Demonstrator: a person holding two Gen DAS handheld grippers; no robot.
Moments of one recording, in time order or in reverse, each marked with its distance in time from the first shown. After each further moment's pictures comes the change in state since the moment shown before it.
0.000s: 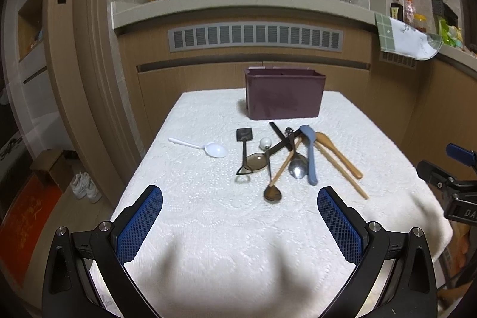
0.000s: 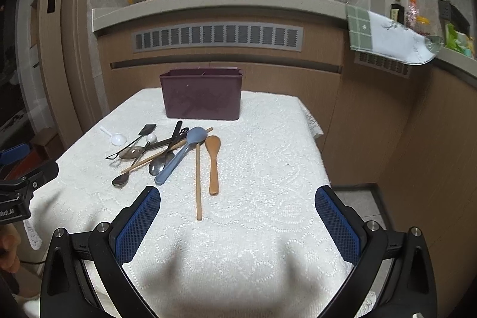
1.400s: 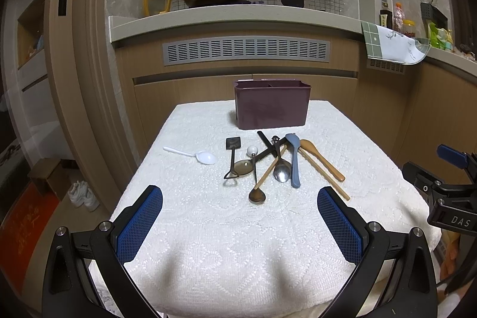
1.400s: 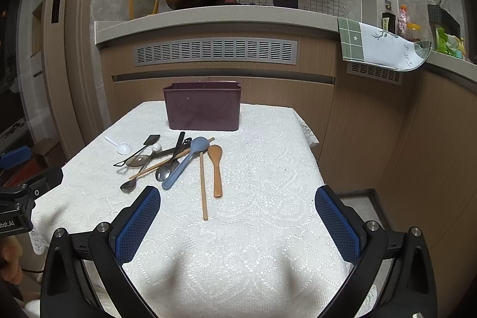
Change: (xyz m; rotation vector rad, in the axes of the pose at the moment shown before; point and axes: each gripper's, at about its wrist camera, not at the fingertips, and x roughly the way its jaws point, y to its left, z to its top) left arm -0.037 -0.017 -0.008 0.015 -0.074 -0.015; right arm -0.030 0.008 -0.013 0.023 -0.089 -0.029
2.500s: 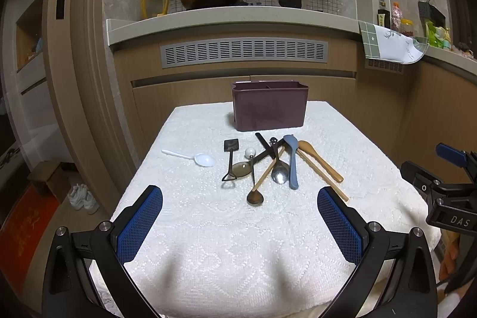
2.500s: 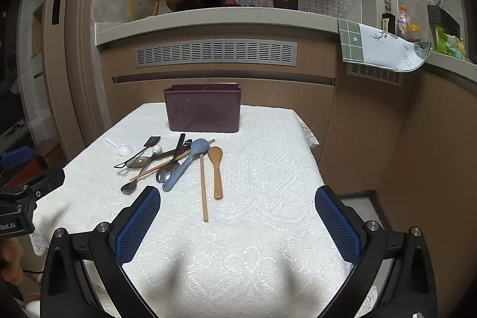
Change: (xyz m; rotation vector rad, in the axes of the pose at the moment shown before) left arm 0.001 -0.003 -0.001 0.011 -0.004 -0.002; right arm 0.000 0.000 0.000 0.001 -0.008 0.002
